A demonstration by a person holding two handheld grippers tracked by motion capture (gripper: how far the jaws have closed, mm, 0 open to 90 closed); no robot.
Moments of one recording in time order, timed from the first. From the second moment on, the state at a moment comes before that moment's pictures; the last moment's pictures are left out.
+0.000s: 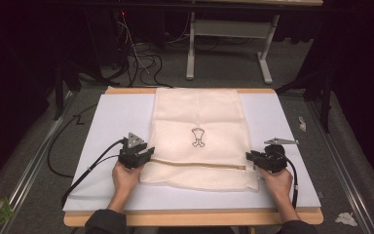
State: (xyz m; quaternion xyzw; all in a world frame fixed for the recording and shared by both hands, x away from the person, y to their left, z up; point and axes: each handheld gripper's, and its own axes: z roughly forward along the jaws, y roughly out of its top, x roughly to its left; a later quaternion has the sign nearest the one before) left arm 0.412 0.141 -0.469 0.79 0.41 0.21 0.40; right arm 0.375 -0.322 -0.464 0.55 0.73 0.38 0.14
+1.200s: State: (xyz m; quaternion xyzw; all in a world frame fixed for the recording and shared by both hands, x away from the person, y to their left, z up) left arm 0.397 0.121 -0.484 0.81 0.38 0.21 0.40; right arm 0.377 -0.295 -0.468 0.53 0.77 0.32 0.14
